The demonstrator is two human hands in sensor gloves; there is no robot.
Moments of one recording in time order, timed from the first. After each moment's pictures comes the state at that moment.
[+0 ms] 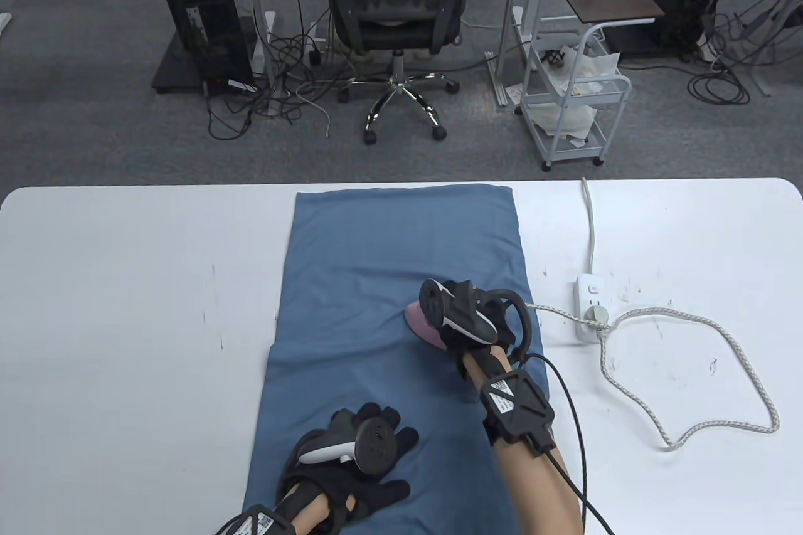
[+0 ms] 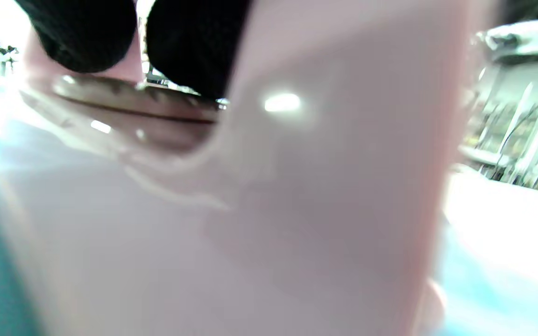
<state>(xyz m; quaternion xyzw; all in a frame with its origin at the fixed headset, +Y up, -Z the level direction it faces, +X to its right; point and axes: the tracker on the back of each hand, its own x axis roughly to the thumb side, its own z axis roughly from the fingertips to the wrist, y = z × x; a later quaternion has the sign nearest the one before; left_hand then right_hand) -0.110 -0.813 -0.269 -0.37 -0.29 0.06 0.88 0.067 -0.723 -0.446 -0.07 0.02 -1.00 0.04</state>
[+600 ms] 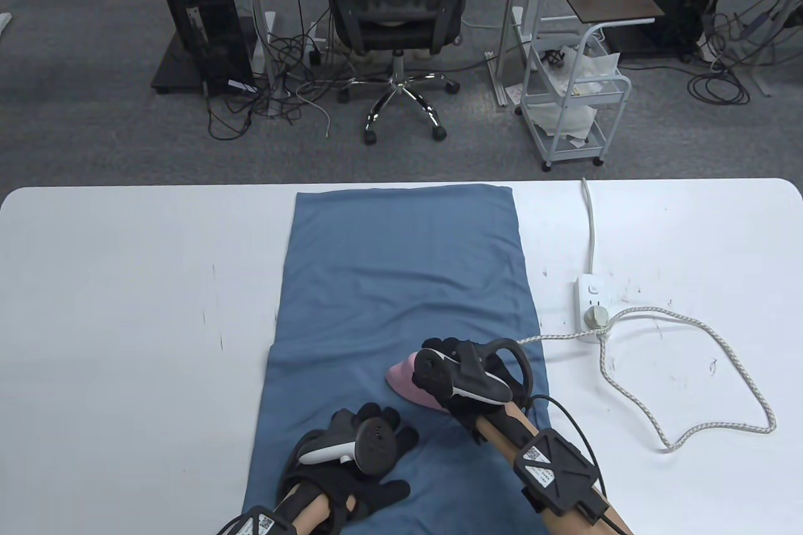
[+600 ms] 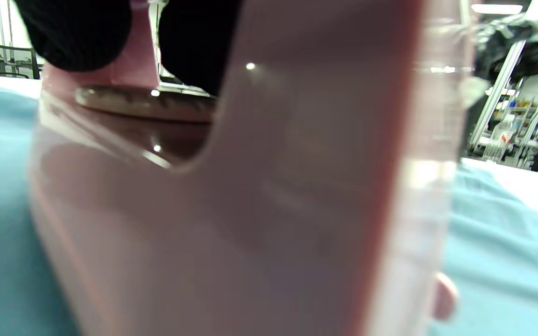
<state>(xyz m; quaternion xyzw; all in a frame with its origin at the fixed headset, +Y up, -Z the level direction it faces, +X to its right) -0.110 -0.812 -0.270 -0.37 -0.29 0.06 0.88 0.052 -0.725 -0.360 -0.21 0.05 -0.98 0.04</state>
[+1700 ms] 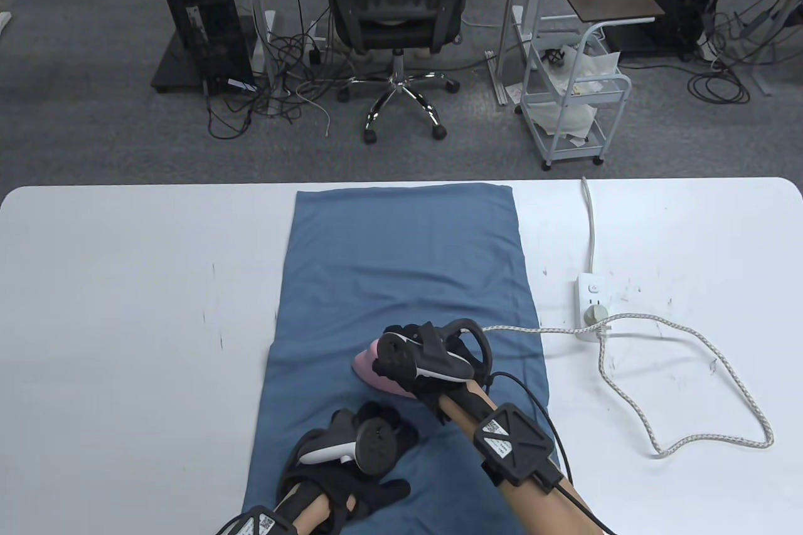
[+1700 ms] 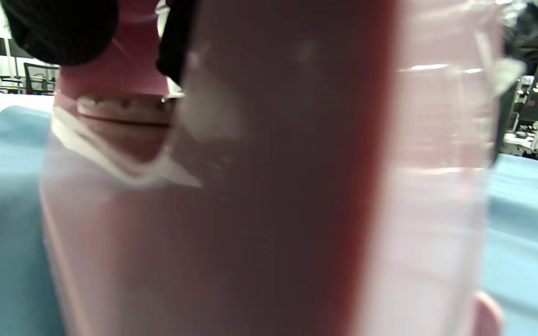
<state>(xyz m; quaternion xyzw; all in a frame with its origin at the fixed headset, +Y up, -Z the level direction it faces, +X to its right) -0.110 -0.811 -0.268 -0.37 -0.29 0.06 0.88 -0.001 -0.725 -0.396 -0.24 0.04 -0.97 0.01</state>
